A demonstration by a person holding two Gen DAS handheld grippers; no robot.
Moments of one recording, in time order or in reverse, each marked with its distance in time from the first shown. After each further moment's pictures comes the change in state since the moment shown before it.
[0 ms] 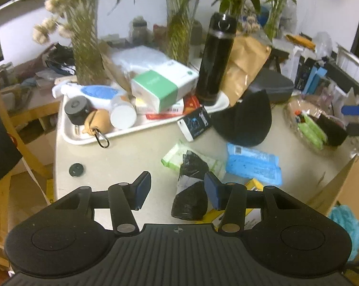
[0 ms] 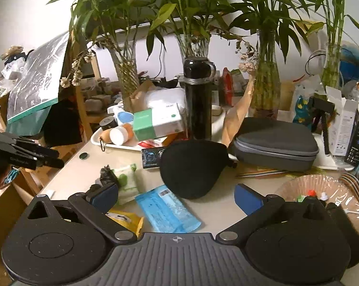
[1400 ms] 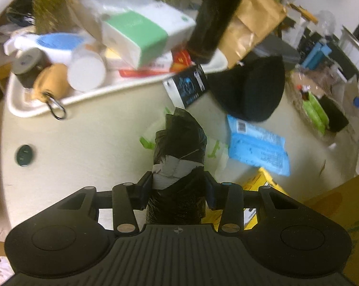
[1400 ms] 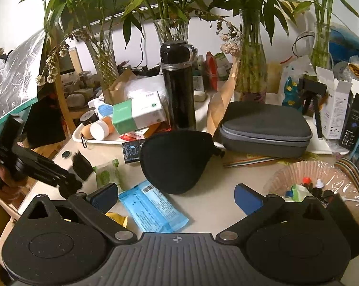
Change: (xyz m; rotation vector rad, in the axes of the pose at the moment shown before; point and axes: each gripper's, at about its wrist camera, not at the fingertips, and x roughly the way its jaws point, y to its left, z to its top) left arm 0.087 0.021 0.015 -0.052 0.222 -0.150; right arm 0.027 -0.017 0.004 0.064 0.073 -0.057
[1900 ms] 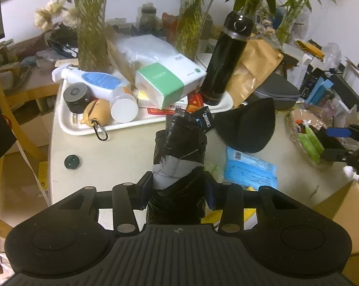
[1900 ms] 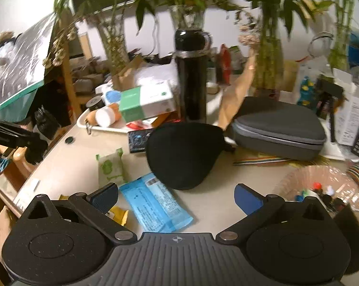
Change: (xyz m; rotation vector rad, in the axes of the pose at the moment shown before) left arm -0.082 -0.019 -0.014 -0.055 -0.173 0.110; right arm 0.025 0.005 0.003 -0.078 0.054 0.054
